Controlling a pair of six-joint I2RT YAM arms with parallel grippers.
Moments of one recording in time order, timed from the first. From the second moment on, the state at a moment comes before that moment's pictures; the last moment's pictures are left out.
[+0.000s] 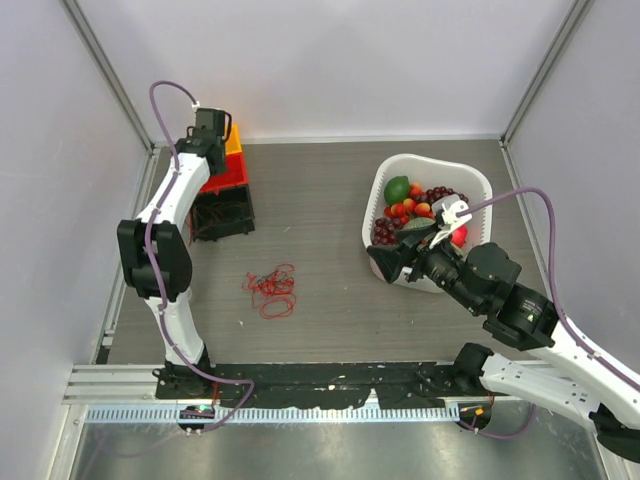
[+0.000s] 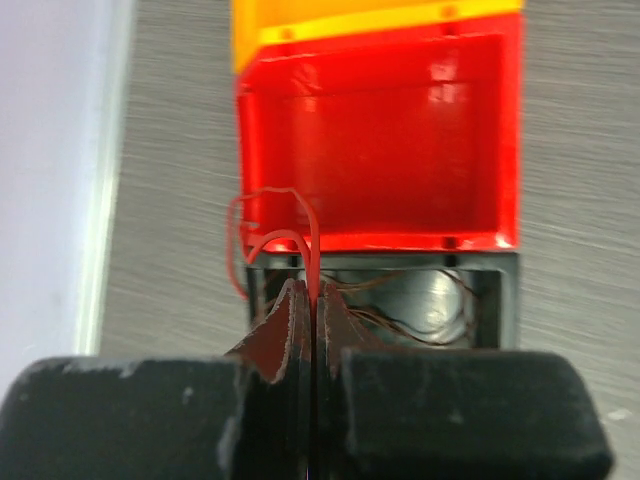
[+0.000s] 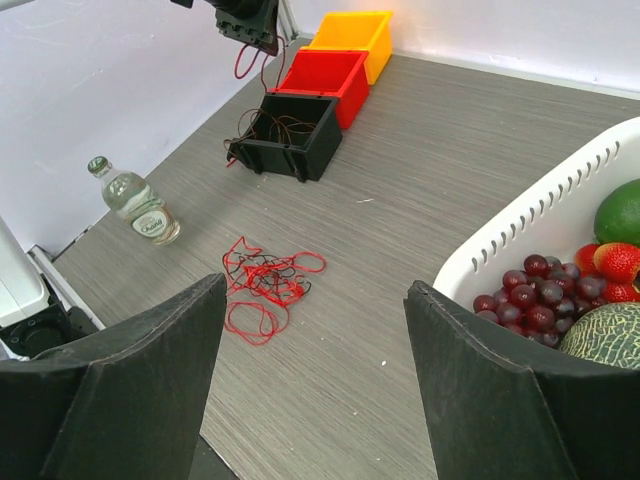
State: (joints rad) left arm -0.12 1.93 1.78 -0.66 -0.44 -0.07; right arm 0.92 0.66 0.89 -0.30 0.22 0.29
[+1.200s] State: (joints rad) left arm 0.06 2.44 2.22 -0.76 0.17 -0.46; right arm 0.92 0.70 0.89 -0.34 0.21 0.28
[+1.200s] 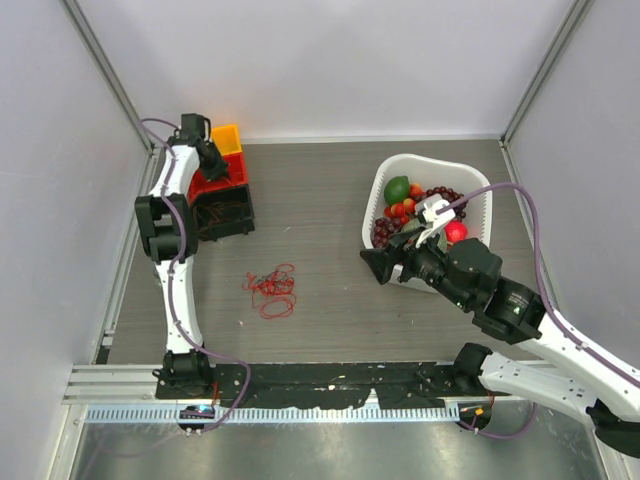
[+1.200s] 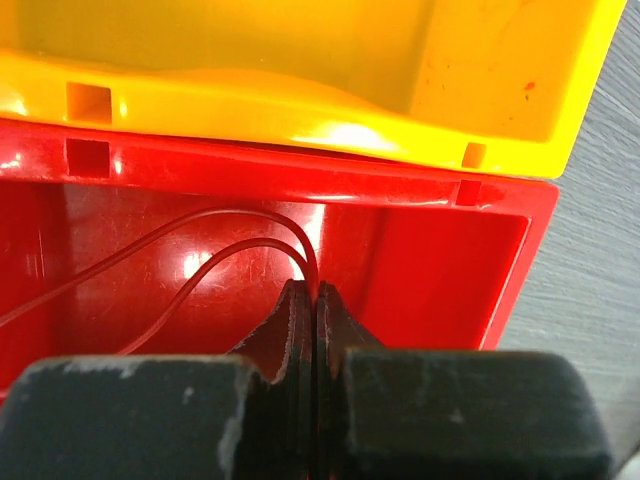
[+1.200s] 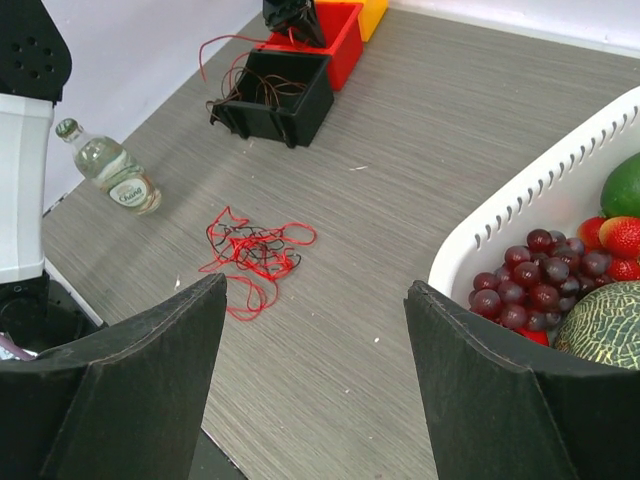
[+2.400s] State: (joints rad) left arm 0.32 1.84 1.57 -0.54 0.15 -0.71; right arm 0.92 0.71 0.84 -0.28 0.15 0.33
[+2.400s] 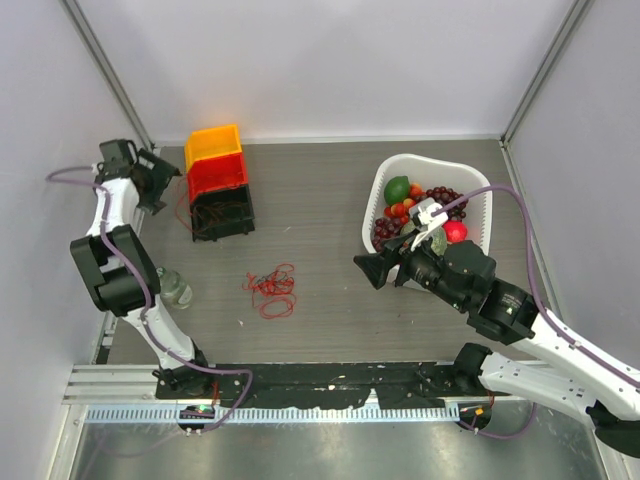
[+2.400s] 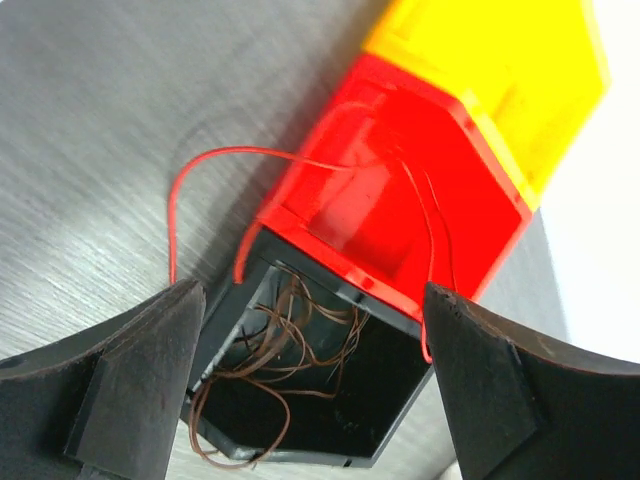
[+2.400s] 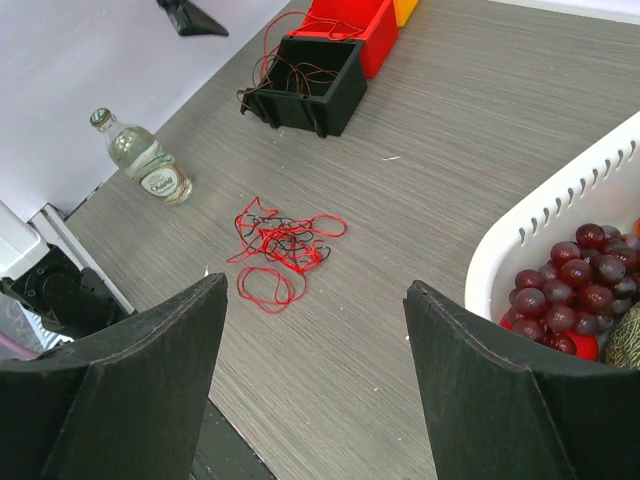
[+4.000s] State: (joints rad) left arm 0.26 2.26 1.80 -0.56 -0.07 -0.35; right arm 0.92 0.76 0.83 -0.26 0.11 0.32
